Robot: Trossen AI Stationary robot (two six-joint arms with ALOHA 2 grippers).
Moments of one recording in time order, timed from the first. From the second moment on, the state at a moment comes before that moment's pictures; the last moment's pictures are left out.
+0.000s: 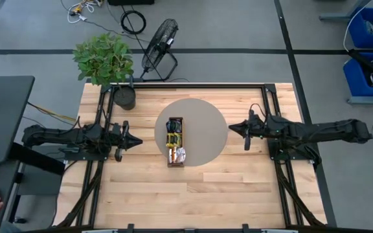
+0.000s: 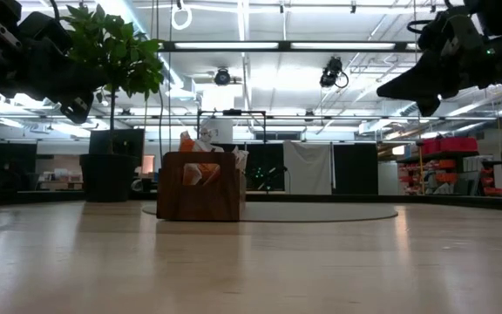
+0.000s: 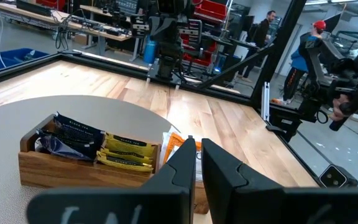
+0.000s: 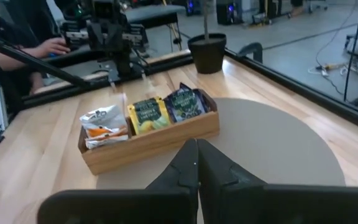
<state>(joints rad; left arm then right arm) -0.07 0.11 0.01 0.07 -0.04 -0.28 -0.05 0.54 0.20 0.13 0.16 0.21</state>
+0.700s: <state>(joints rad) -0.07 0.11 0.01 0.07 -0.04 -0.28 -0.06 0.07 0.08 0.09 0.03 0.28</state>
